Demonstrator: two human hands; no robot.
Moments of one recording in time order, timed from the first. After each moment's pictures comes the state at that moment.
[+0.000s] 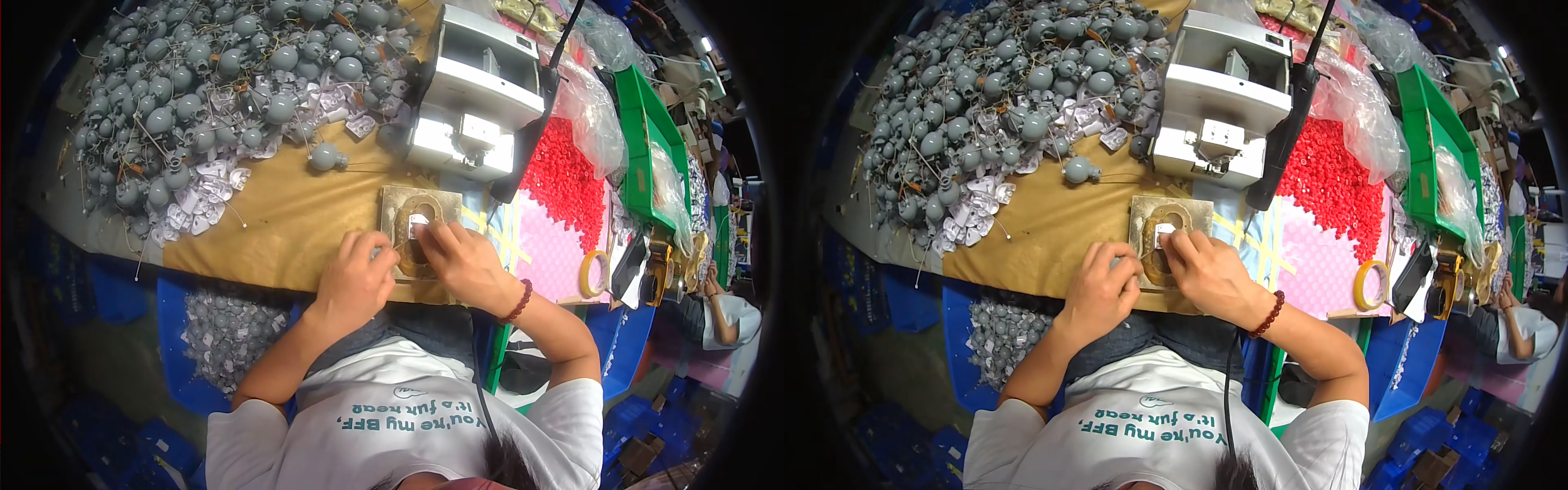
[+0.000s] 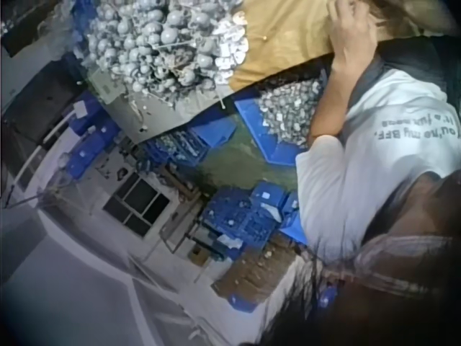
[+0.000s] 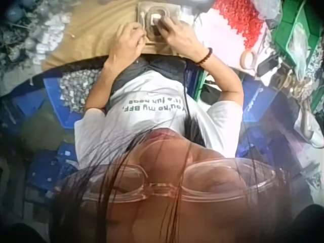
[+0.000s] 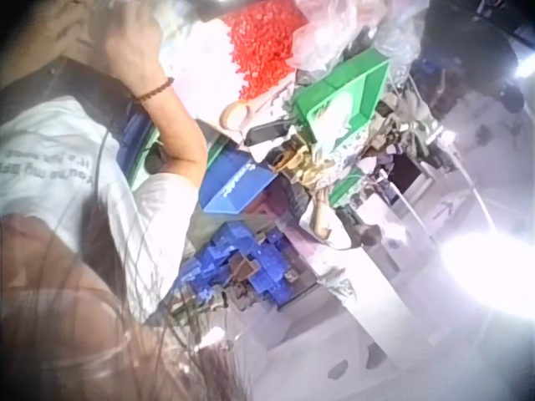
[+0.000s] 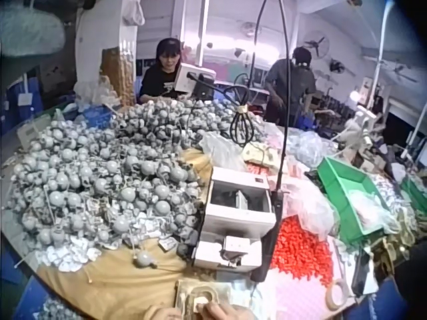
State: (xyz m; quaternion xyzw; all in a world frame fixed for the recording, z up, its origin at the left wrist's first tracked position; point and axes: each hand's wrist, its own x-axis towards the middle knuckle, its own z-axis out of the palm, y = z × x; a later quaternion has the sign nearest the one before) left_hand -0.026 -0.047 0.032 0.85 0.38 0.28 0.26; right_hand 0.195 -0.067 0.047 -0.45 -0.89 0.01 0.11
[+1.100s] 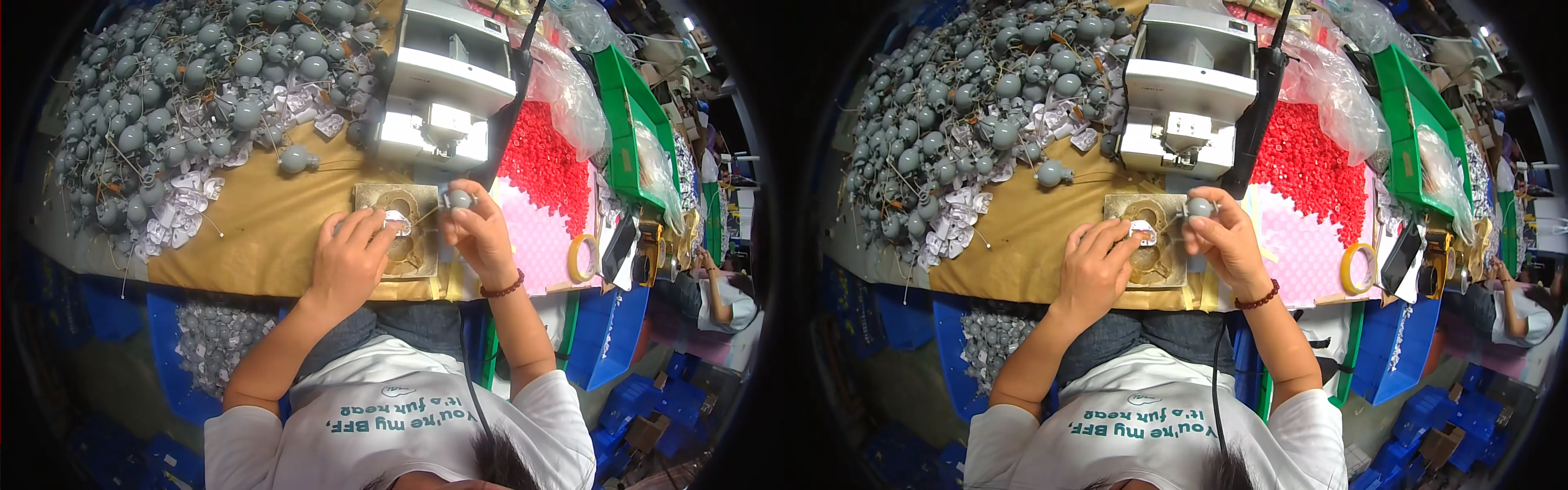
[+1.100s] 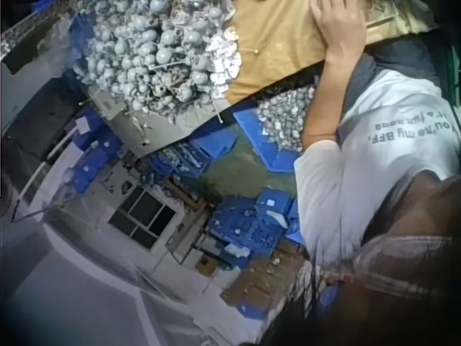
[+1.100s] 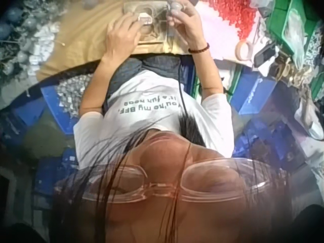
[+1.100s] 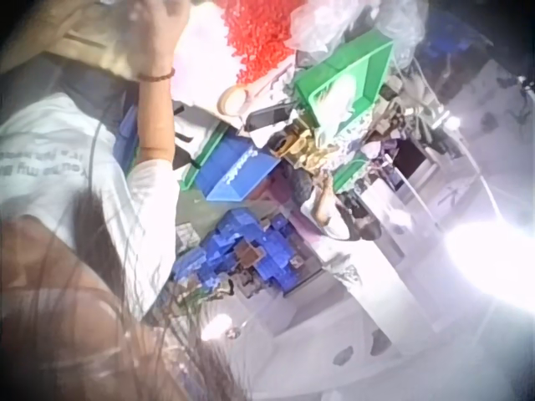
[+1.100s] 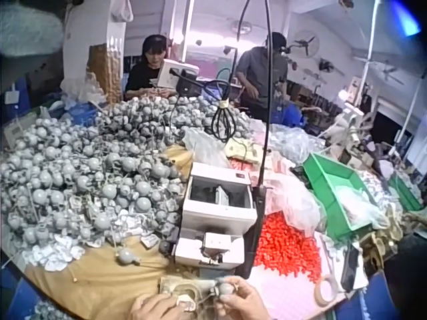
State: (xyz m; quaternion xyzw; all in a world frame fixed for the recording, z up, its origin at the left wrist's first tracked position) left_hand 0.001 -0.029 0.022 0.89 0.35 0.27 0.14; right_hand 0.230 -0.064 0.021 -0.39 -0.23 0.65 0.61
